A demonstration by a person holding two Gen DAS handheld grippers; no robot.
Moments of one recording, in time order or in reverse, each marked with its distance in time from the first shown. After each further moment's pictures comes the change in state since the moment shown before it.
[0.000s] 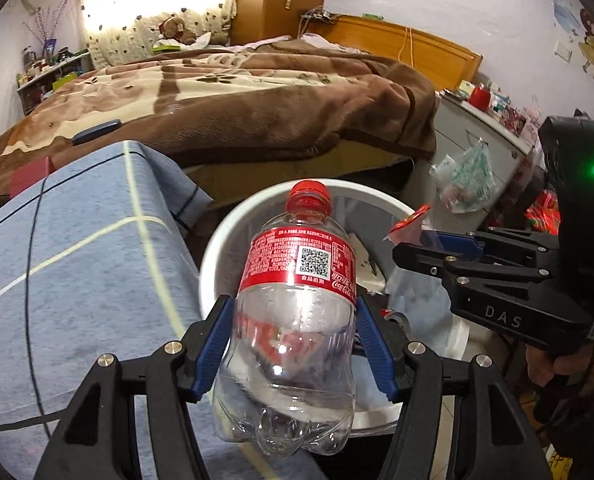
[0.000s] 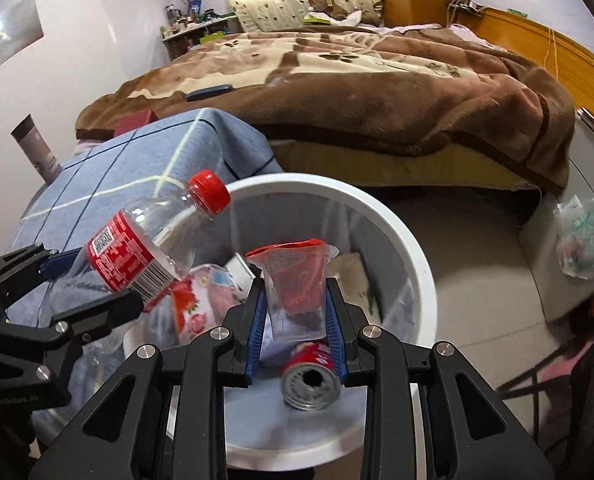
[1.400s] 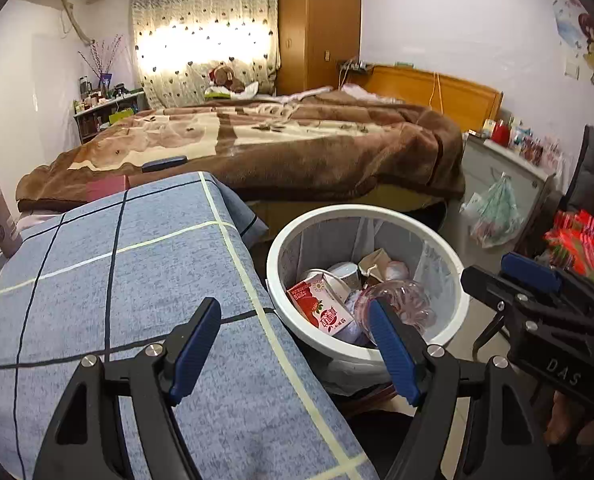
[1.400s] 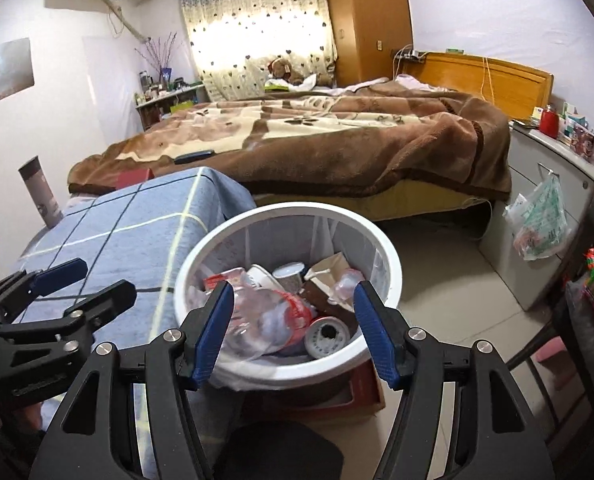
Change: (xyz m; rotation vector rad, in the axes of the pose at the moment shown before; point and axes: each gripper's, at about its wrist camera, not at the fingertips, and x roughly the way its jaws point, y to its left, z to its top) left arm -0.082 -0.001 -0.056 -0.052 -0.220 0.175; right arm -0.086 0.033 -0.074 0.096 -0.289 -0.136
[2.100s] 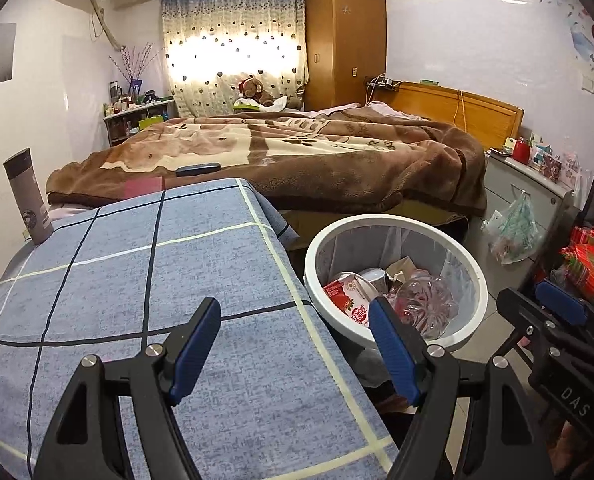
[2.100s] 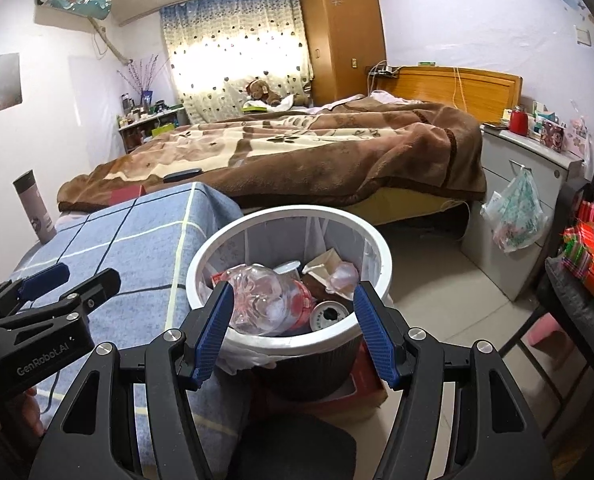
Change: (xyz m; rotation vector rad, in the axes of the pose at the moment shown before) left arm -0.020 0.013 -0.014 -0.042 -0.051 0.095; right arm -0.017 0.015 -0.018 0.053 -0.073 -0.090
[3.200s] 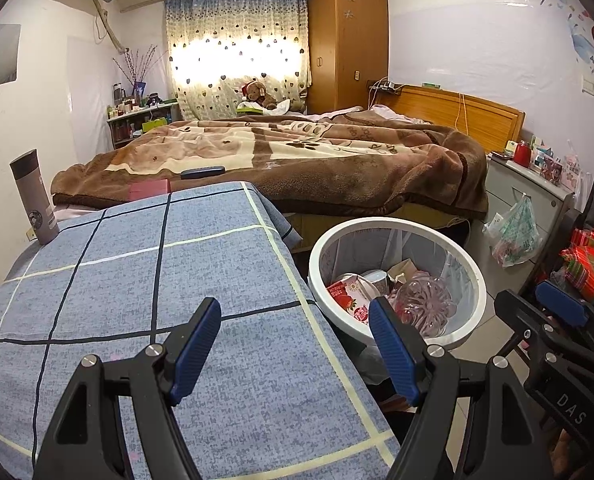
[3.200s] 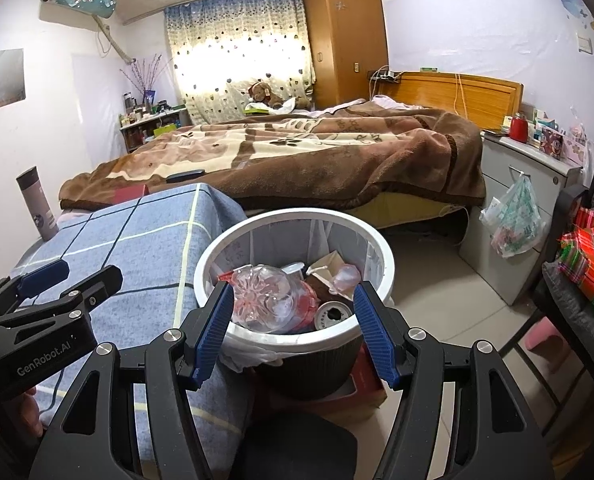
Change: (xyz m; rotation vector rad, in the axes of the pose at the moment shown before) left arm -0.007 0.002 0.000 -0.001 -0.014 0.011; right arm -0.010 0.013 -0.005 -0.015 -0.016 -0.006
